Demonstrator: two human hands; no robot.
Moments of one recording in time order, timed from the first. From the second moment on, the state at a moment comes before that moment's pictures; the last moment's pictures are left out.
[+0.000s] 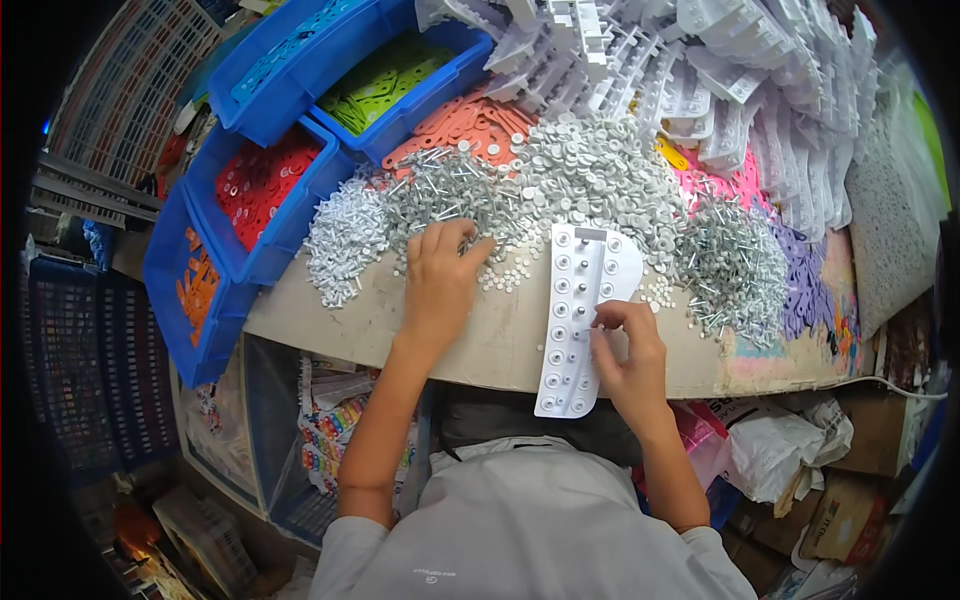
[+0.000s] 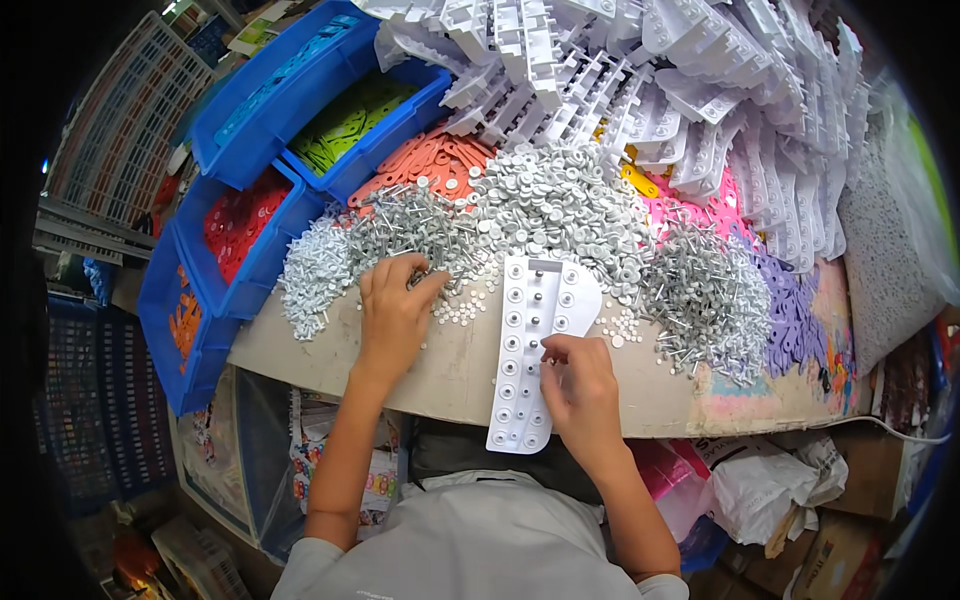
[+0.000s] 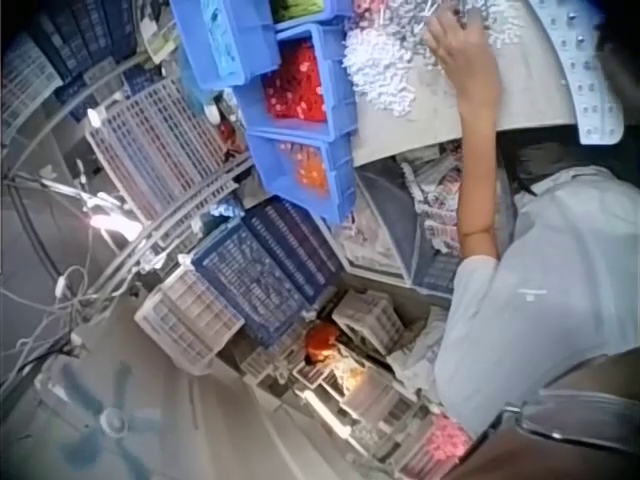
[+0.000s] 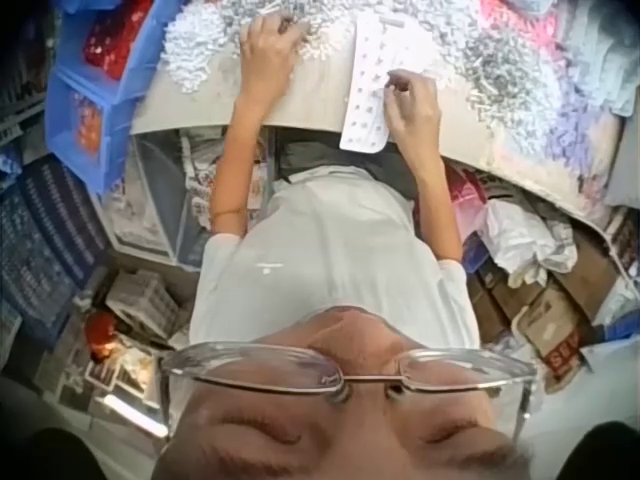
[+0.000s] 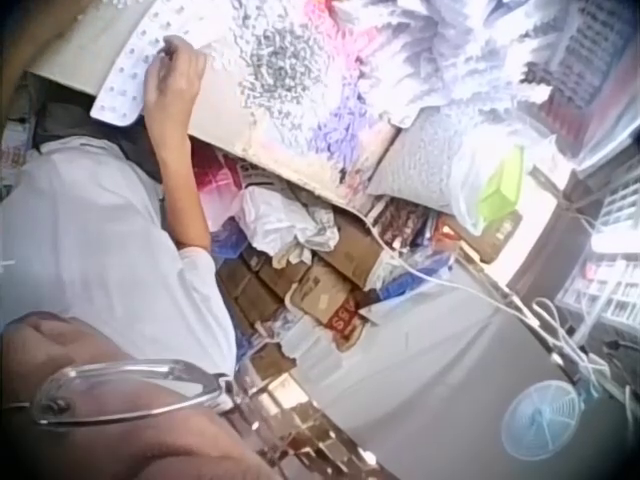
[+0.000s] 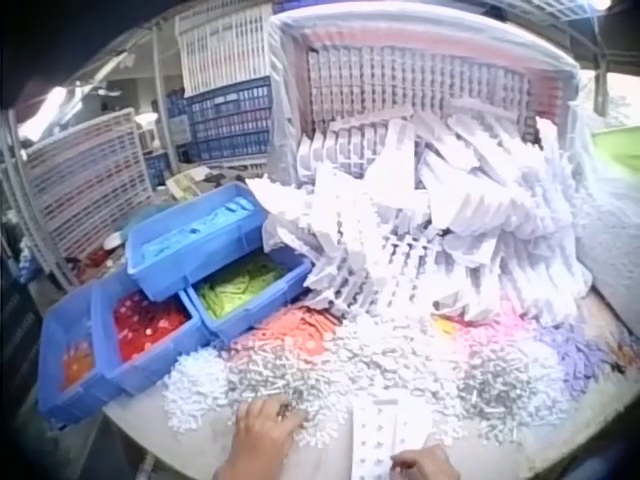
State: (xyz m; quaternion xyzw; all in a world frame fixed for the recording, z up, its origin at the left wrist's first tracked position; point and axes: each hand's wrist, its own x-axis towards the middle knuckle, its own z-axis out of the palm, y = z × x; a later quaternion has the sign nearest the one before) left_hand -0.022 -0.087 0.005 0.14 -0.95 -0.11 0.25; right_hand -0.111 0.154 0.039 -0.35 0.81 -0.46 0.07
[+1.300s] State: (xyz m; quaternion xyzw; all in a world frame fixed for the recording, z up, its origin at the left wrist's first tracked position) left_hand -0.010 0.003 0.022 -0.01 -0.89 -0.39 0.23; right_hand -0.183 0.197 0.020 -0.31 0.92 -0.24 -0.10
